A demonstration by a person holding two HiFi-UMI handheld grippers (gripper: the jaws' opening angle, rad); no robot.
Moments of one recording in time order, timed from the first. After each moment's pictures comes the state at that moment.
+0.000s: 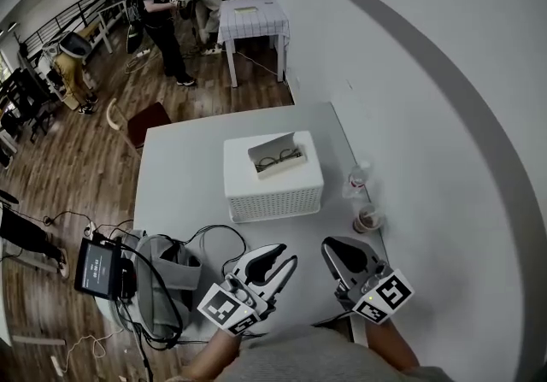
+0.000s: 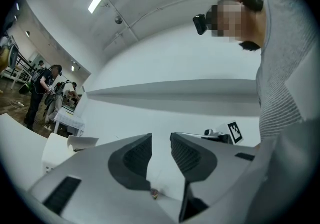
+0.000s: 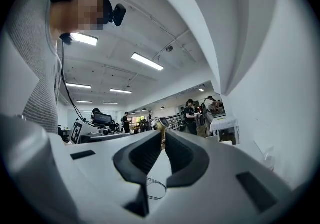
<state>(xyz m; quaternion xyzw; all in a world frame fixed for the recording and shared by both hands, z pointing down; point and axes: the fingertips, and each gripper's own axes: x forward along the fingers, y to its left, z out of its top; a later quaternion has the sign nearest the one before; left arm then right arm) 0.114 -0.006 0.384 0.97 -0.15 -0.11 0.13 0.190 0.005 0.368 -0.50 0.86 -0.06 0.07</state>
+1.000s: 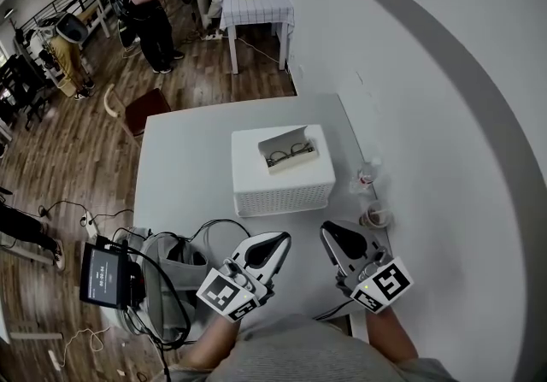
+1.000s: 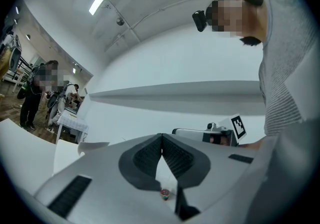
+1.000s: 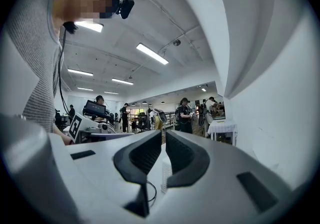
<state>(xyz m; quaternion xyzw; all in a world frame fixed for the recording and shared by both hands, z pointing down) 0.090 -0.056 0.390 0.97 -0.16 -0.11 0.12 0.162 -0.045 0.364 -0.51 0.86 -0.02 0.02</state>
